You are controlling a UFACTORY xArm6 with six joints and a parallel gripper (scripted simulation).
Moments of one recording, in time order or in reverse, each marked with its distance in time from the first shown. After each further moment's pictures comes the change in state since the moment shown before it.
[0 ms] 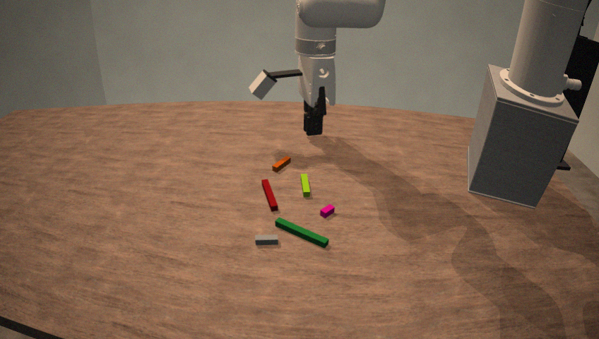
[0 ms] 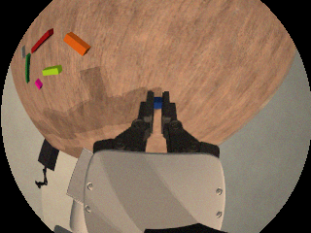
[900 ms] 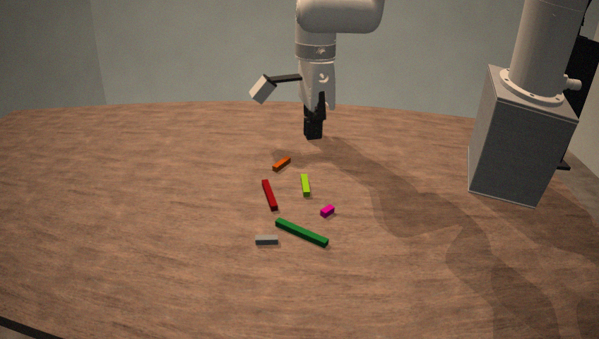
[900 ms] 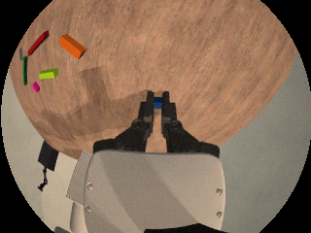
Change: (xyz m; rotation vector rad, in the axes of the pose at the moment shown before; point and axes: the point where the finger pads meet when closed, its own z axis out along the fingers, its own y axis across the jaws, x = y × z) arm 0.000 0.000 0.009 0.000 0.000 0.000
